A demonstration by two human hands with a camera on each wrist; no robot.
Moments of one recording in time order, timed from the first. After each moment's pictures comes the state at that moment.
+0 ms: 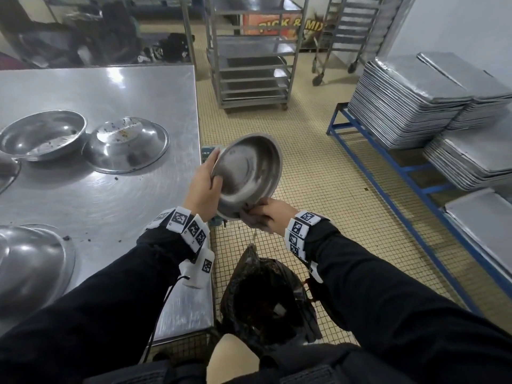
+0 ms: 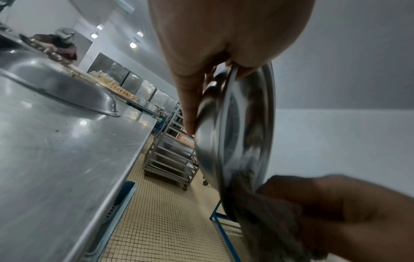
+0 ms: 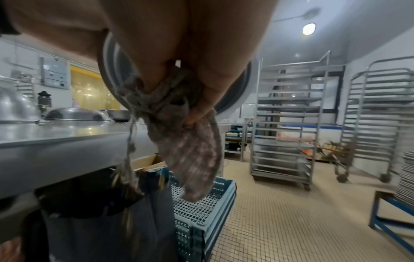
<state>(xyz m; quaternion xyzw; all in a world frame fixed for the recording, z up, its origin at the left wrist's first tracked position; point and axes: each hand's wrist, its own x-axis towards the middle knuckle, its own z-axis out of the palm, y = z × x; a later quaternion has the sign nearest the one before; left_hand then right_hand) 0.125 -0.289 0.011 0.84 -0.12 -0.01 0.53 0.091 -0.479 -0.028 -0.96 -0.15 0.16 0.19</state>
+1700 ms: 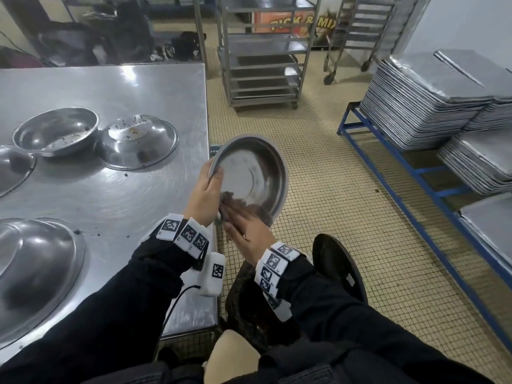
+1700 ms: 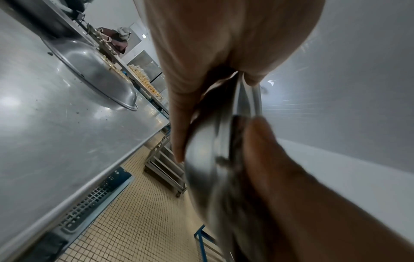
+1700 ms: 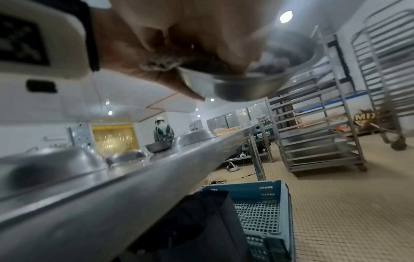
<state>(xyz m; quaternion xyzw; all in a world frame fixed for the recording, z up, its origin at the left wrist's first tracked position) 0.100 -0.286 0.019 0.77 -0.04 -0.02 0.64 0.054 -0.408 -0.054 -0.90 -0.19 -0.03 0.38</state>
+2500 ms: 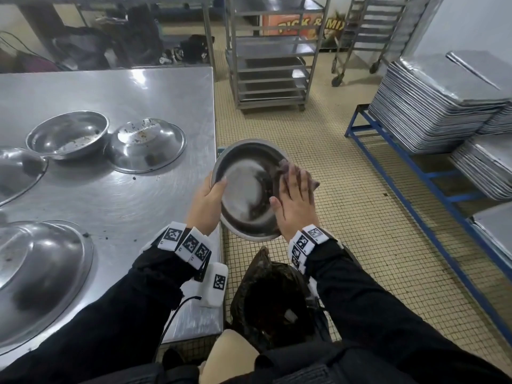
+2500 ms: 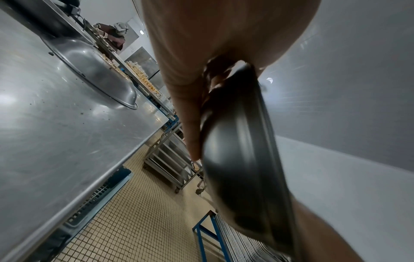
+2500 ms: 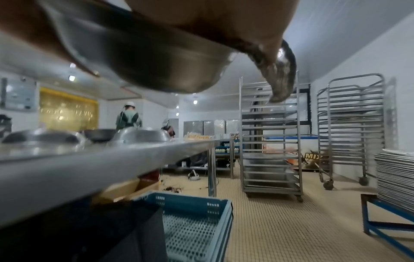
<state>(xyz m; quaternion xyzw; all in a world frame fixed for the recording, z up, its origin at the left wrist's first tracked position) 0.094 -0.283 0.027 0.74 -0.02 -0.02 0.68 0.090 -0.471 -0.042 -0.99 -0.02 -0.07 0.13</state>
